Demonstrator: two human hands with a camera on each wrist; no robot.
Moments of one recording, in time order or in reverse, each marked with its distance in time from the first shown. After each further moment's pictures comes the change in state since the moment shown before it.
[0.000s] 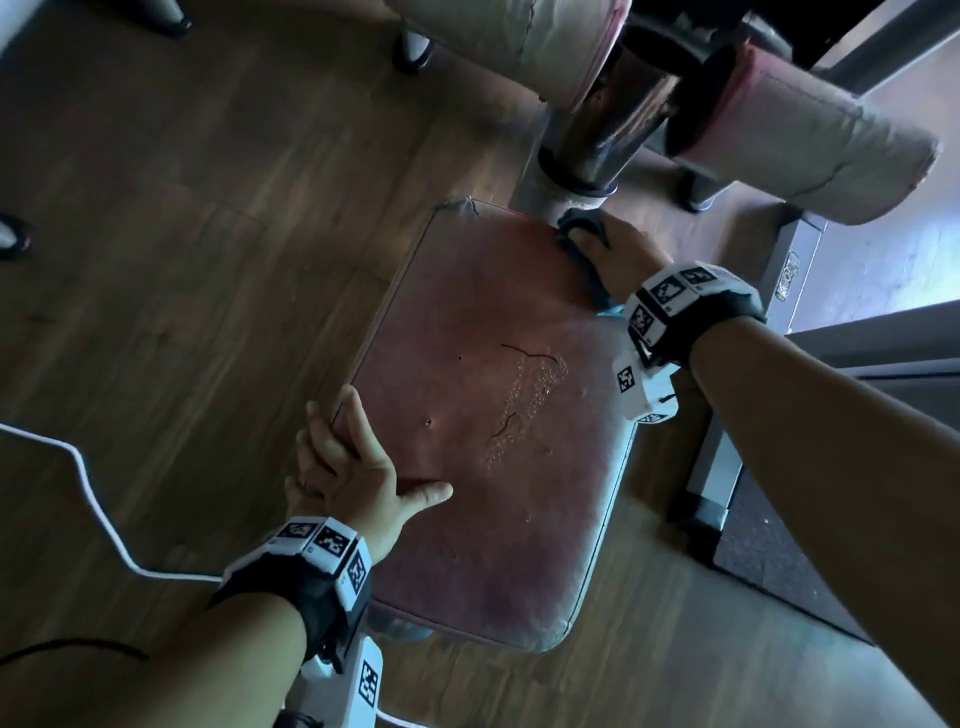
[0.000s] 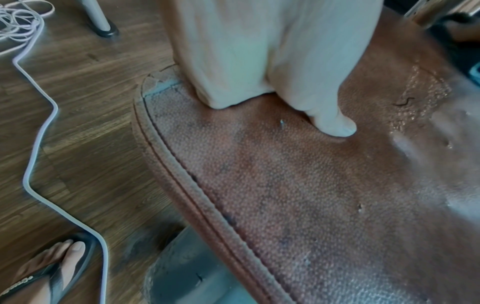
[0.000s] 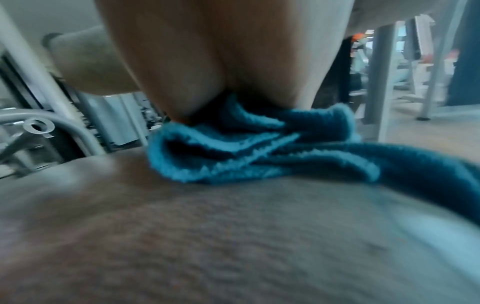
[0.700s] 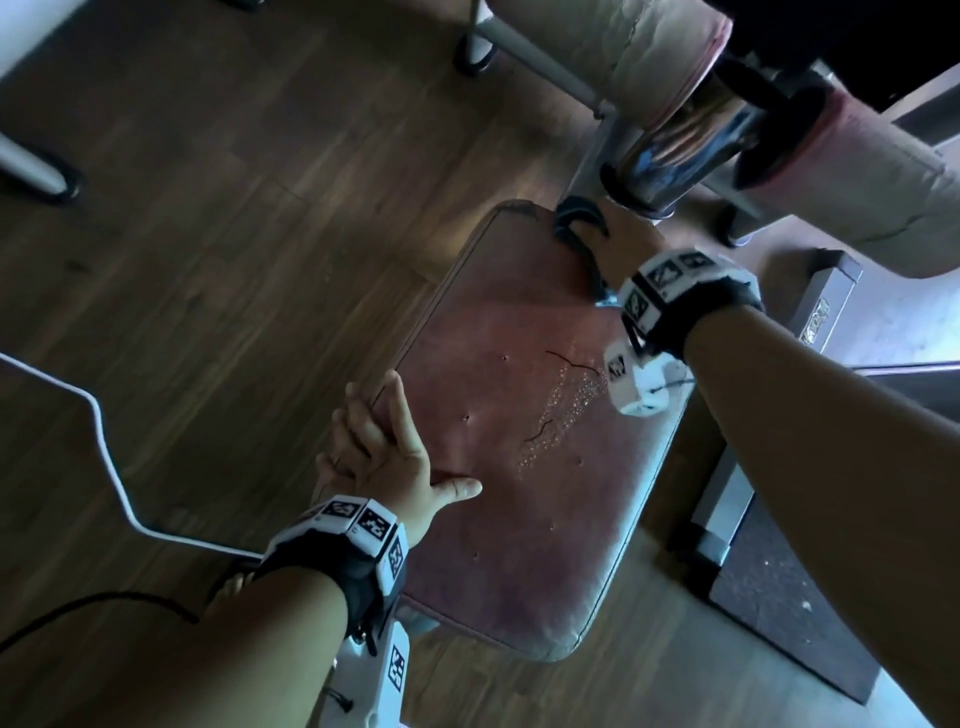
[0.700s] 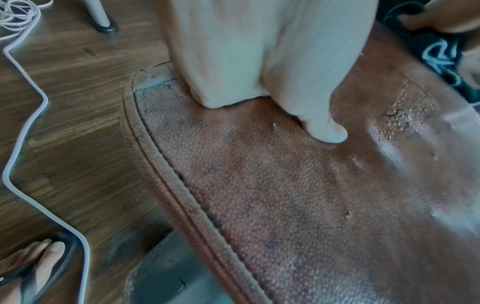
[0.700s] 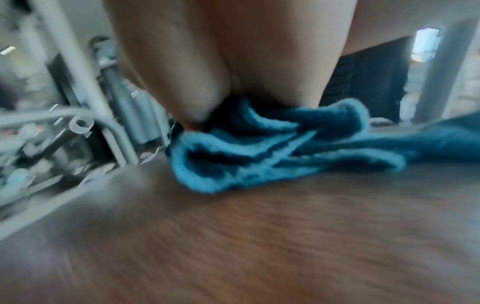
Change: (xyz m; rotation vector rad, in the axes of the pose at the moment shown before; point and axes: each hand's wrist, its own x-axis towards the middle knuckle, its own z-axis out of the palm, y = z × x) left_hand 0.004 -0.003 0.006 -0.032 0.019 0.062; right_hand 0.020 -0.059 0.019 -0.081 0.037 -0.158
